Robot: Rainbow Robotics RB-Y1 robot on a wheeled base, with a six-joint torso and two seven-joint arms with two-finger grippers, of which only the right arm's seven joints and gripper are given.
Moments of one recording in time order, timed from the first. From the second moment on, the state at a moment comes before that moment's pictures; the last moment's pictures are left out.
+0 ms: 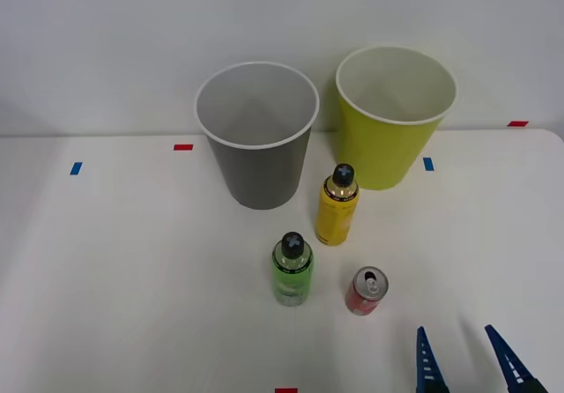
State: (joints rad) arm 0.79 -0.31 0.31 -1.75 -0.20 -0.74 1.47
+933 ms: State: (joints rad) arm 0.85 -0.32 0.32 -1.75 -0.21 -0.77 1.51
